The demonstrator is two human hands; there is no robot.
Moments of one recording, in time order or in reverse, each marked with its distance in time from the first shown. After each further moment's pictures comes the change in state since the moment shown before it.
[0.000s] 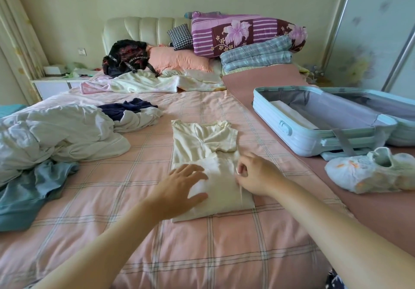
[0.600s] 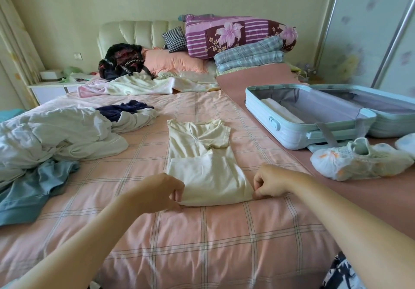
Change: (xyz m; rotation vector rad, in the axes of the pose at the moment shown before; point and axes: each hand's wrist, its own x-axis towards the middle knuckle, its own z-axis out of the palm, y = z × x) left_hand -0.025 0.008 -0.044 -0.014 -0.381 -0.179; right_hand -0.042 0.046 -0.023 0.016 -0.399 0.027
